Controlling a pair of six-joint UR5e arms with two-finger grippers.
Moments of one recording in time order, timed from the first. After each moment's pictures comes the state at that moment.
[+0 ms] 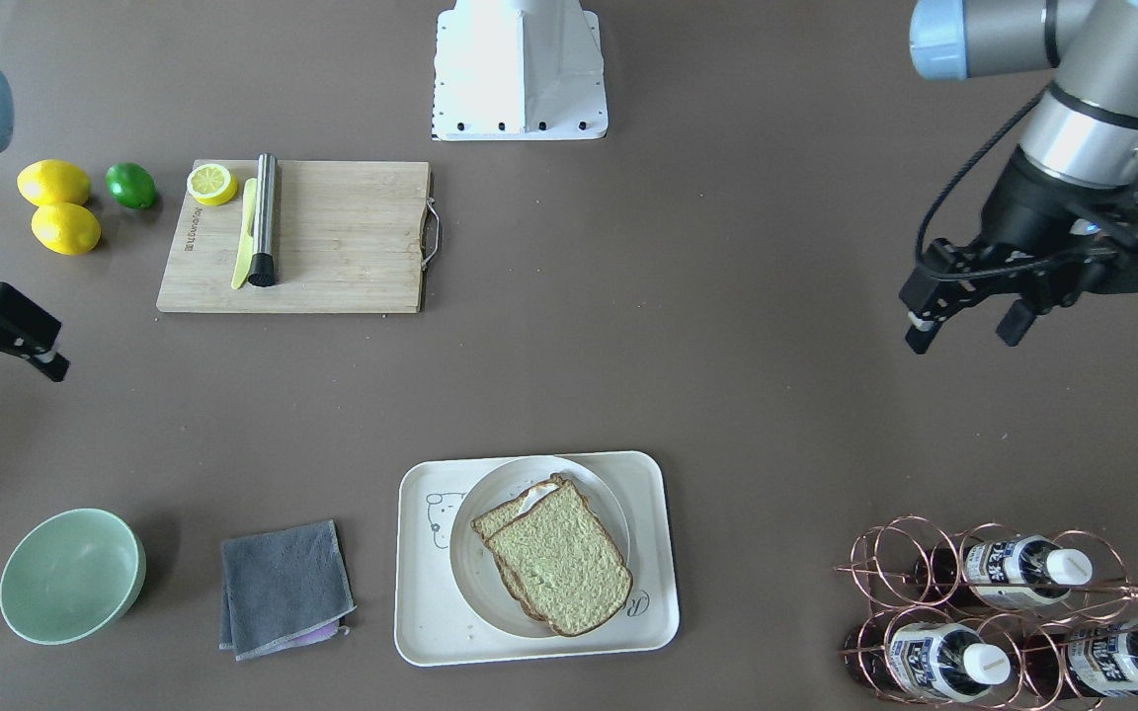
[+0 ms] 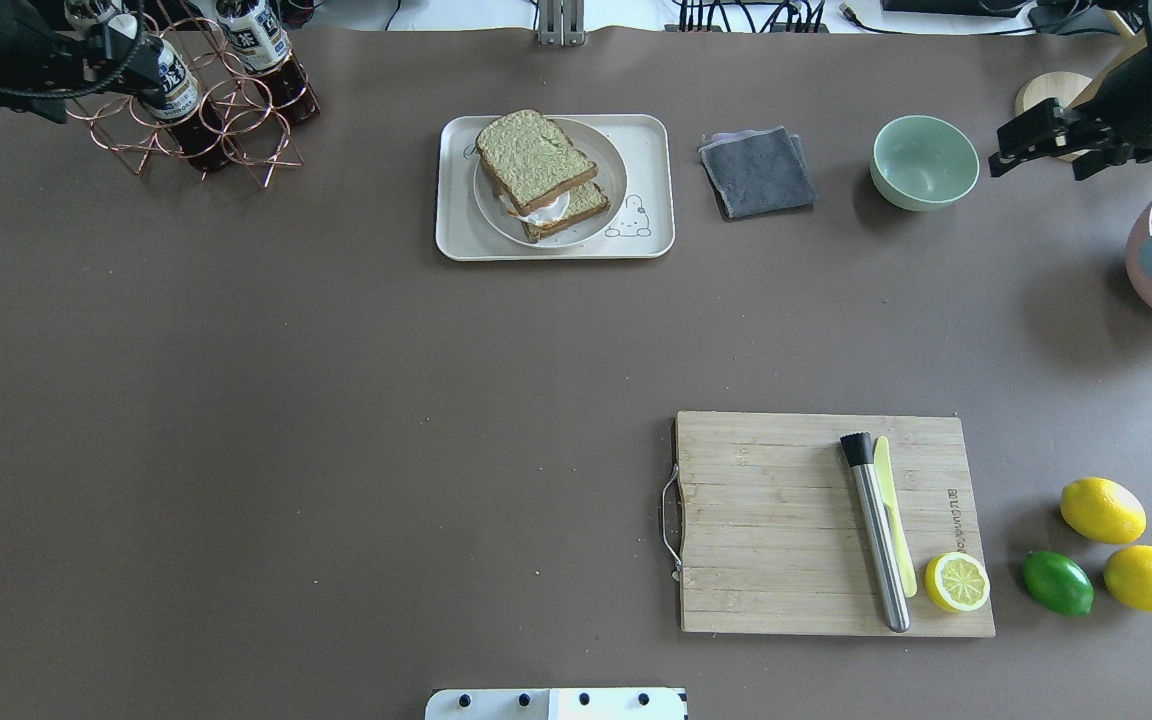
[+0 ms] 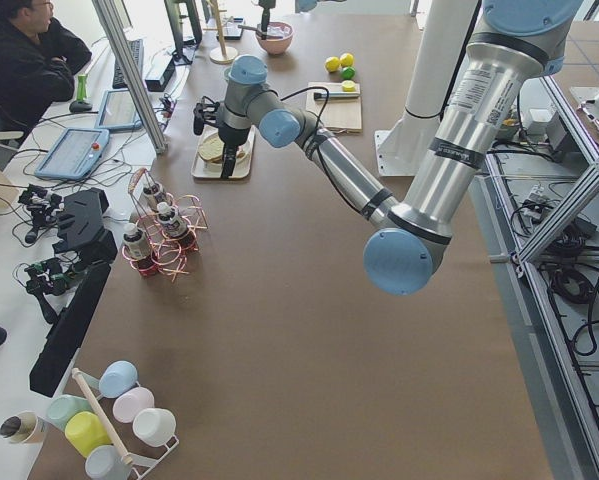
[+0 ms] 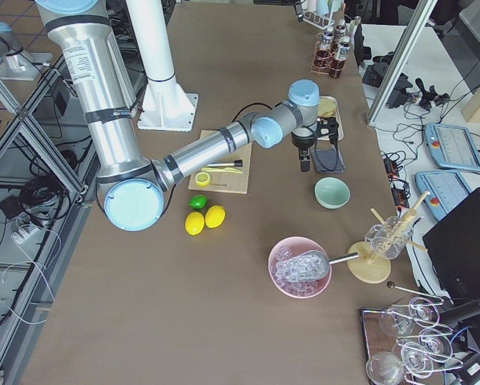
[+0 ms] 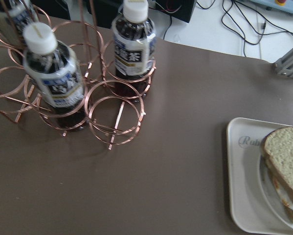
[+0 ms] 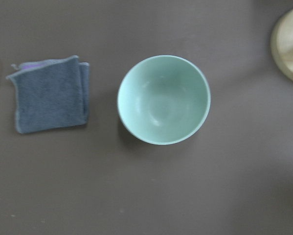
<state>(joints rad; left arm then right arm) -1.19 -1.92 -1.92 -1.59 -2.11 -0.79 1.24 -1.30 1.79 -1.58 2.20 0.46</state>
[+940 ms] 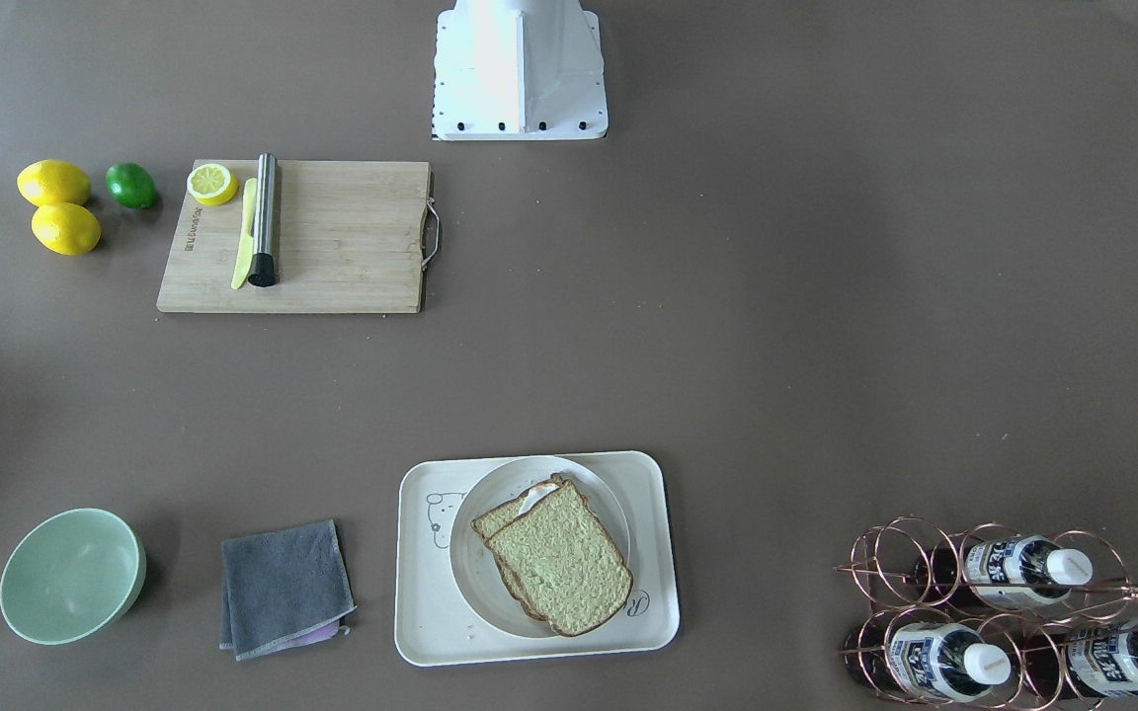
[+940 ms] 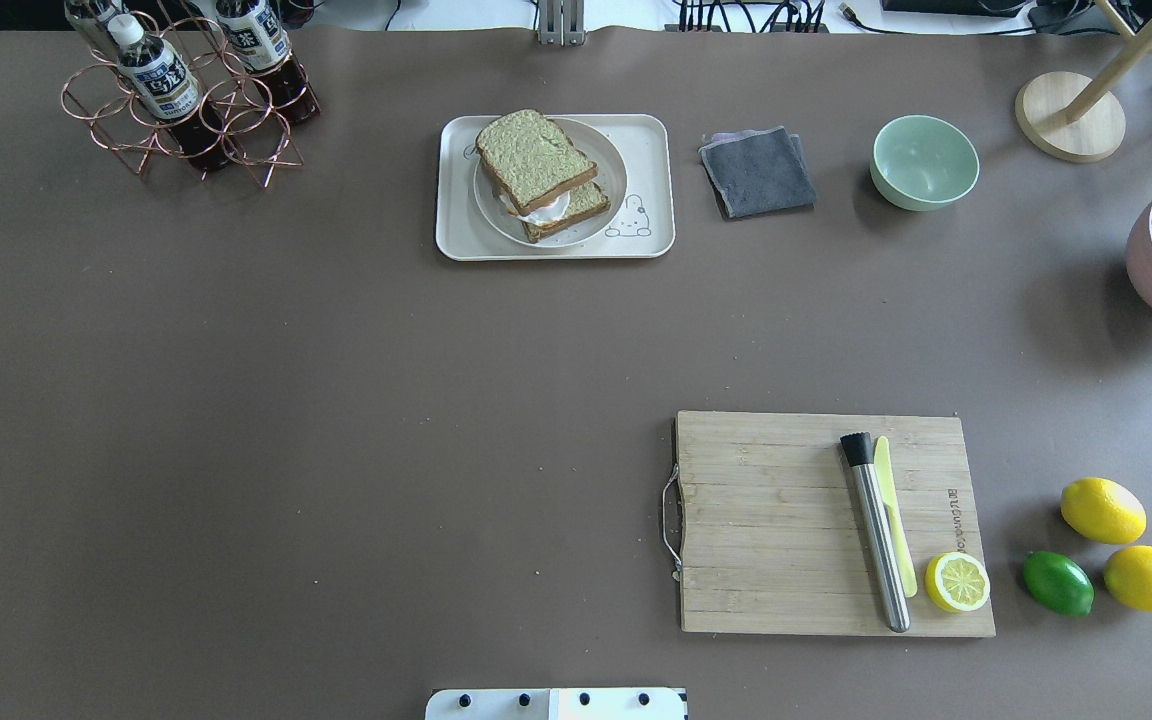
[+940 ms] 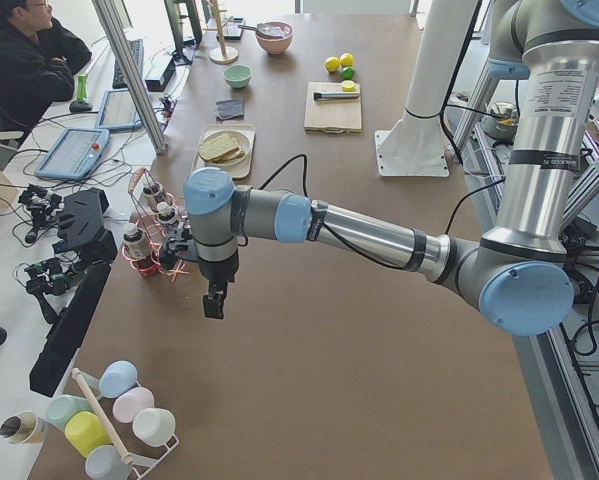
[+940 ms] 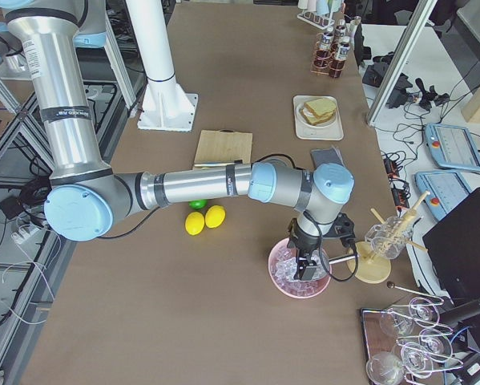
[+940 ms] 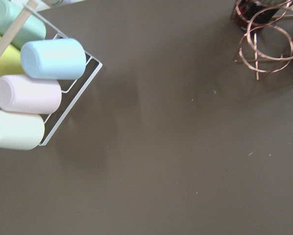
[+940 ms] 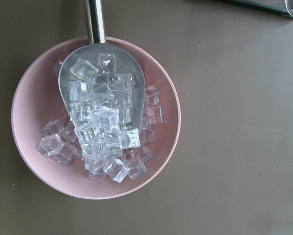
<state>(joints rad) -1.59 -1.66 -1.70 -1.41 -2.29 0.03 1.61 -1.39 1.53 -1.88 2.19 -0.25</state>
